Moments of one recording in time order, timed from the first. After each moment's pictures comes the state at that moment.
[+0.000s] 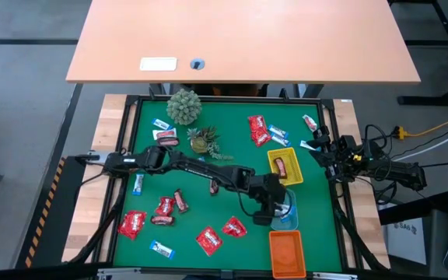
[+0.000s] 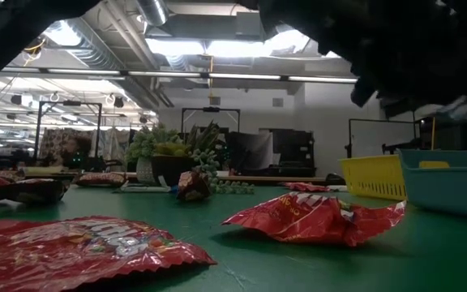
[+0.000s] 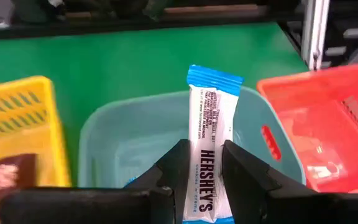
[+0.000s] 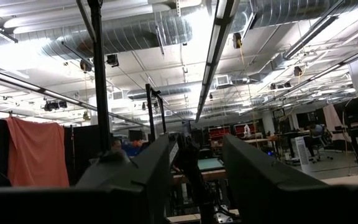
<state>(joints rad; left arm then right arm) -0.16 2.43 2.10 -0.31 0.10 -0.07 -0.12 0.00 0.04 0.51 -0.15 0.23</state>
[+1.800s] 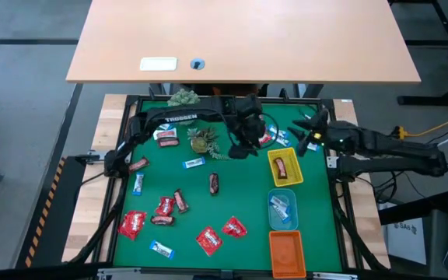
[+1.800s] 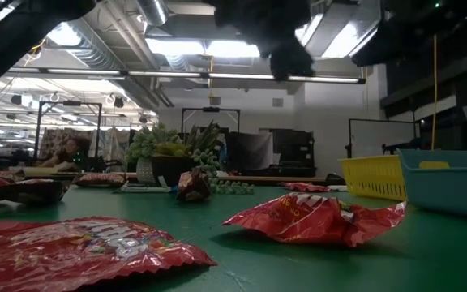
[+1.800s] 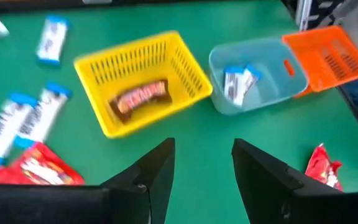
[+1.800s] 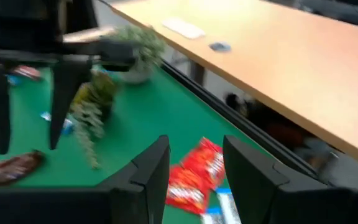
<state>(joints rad) 0.24 2.19 2.10 -0.85 0.51 0.30 -0.12 0.64 0.67 -0.46 0.46 0.21</state>
